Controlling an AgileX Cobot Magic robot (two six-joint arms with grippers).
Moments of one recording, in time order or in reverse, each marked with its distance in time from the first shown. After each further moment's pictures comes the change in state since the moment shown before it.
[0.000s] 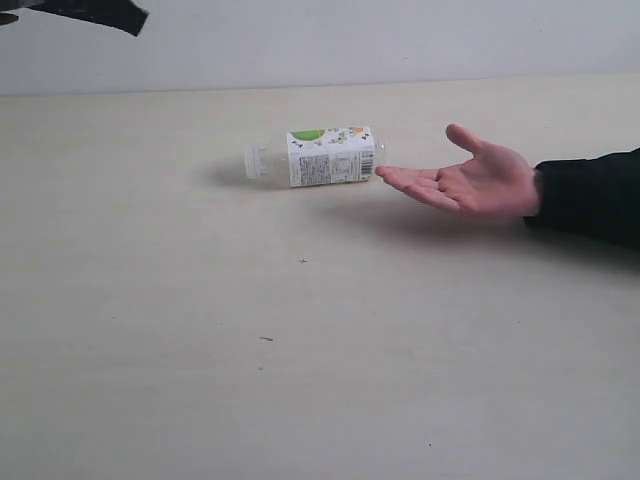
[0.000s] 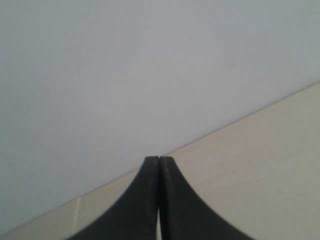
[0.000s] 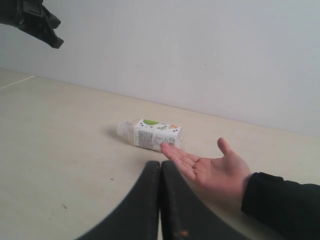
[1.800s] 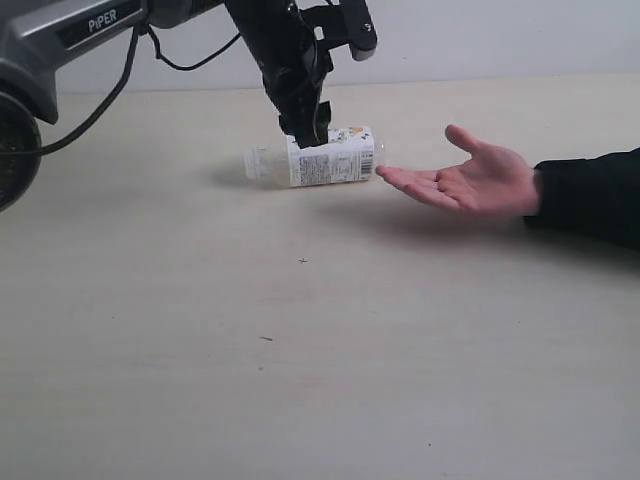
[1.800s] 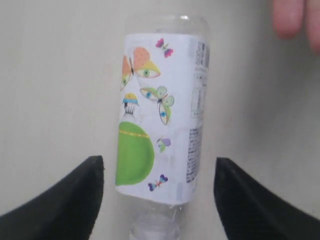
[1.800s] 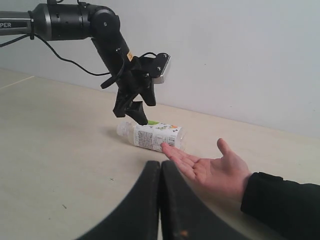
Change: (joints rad) left arm -0.035 0.825 -1.104 1.603 1.769 -1.164; right arm 0.000 0.000 0.000 0.000 0.000 0.000
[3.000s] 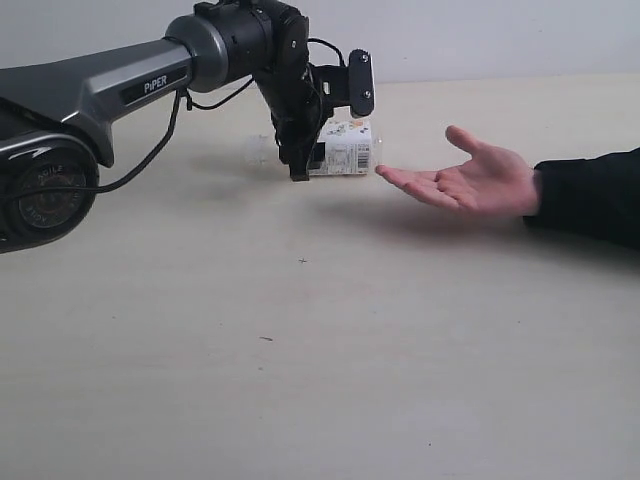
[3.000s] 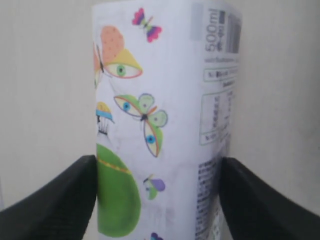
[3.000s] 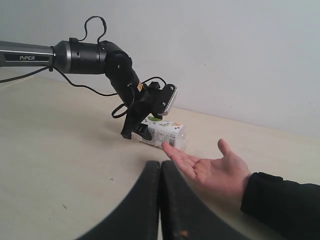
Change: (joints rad) left arm -0.008 0.146 -0.007 0.154 -0.192 0.082; right arm 0.000 0.000 0.000 0.000 0.000 0.000
